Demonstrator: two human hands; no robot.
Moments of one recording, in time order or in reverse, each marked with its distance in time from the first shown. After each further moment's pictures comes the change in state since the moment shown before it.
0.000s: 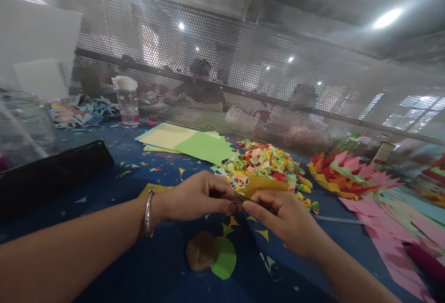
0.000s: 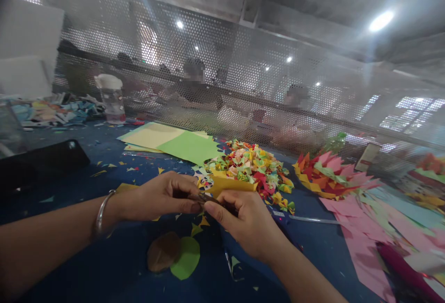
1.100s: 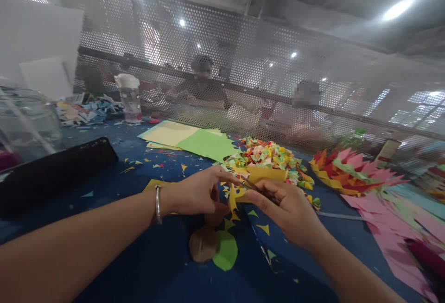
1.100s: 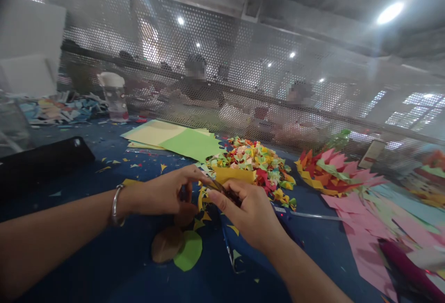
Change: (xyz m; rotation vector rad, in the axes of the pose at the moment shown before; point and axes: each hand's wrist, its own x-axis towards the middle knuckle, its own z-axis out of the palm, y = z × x) left_hand 0.002 -0.012 0.000 0.328 0.042 -0.172; right_hand 0.002 0.004 0.001 -0.058 0.132 -0.007
